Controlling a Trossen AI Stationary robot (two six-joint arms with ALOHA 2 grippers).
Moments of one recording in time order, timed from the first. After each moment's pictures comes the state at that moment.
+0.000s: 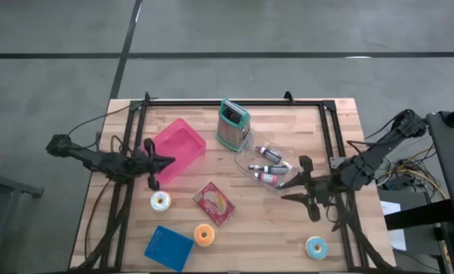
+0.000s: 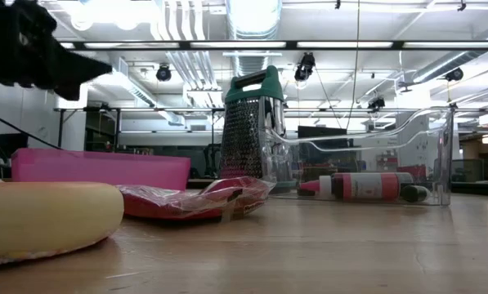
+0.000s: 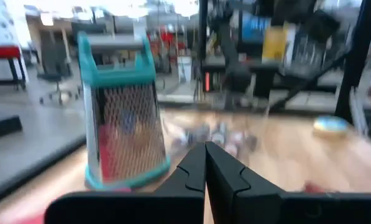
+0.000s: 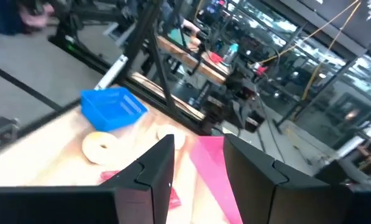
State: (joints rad) left arm -0.36 0.11 0.01 0.14 -0.57 0.02; right arm 0.66 0.92 0.70 0.08 0.50 -0.42
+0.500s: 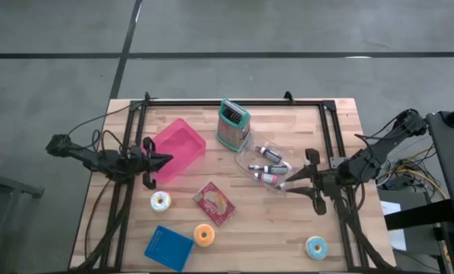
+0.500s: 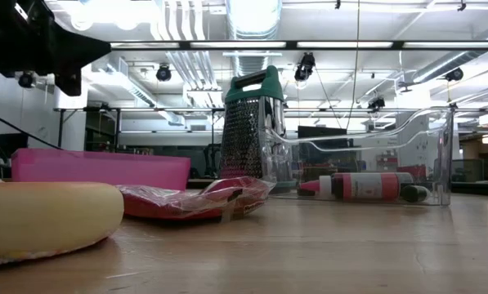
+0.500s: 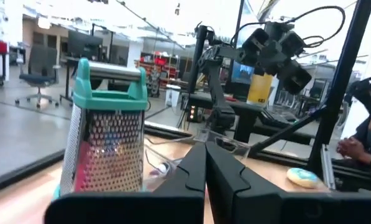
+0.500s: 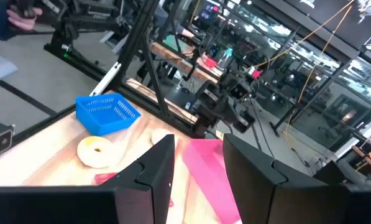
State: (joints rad) left arm -0.35 0.12 0.01 0.28 -0.54 -0.08; right arm 0.65 0.82 0.71 0.00 0.49 -0.42
